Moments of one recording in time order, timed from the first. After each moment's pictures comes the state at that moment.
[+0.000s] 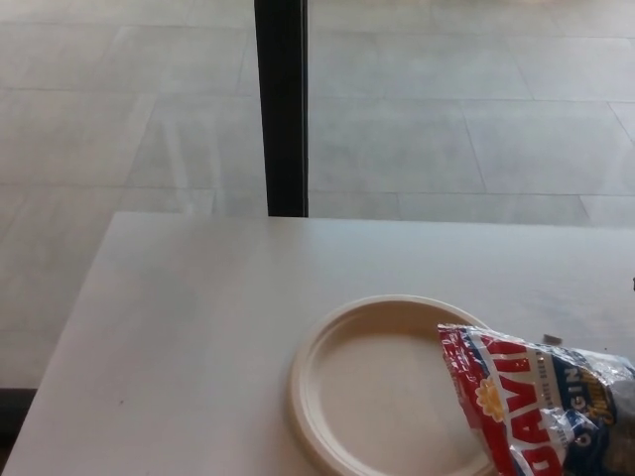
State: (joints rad) left_arm 0.26 0.61 0.35 1.33 -0.03 -0.14 -0.14; right_arm -0.09 -0.74 -0.05 0.26 -0.02 -0.14 0.35
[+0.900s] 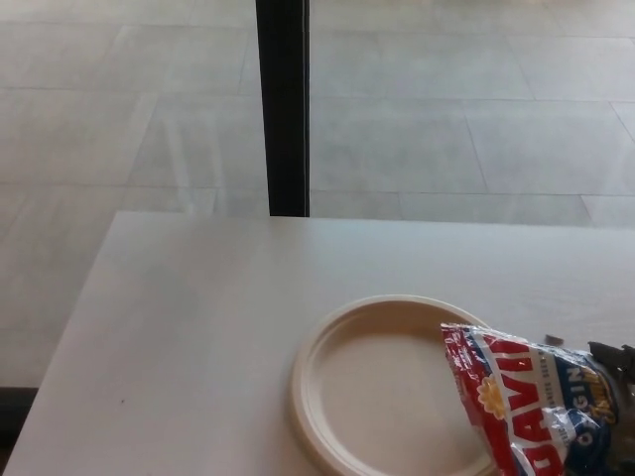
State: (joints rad) left_arm 0.26 0.61 0.35 1.33 -0.04 -0.17 -0.14; right_arm -0.13 -0.79 0.12 0.39 -0.27 -0.32 0.32
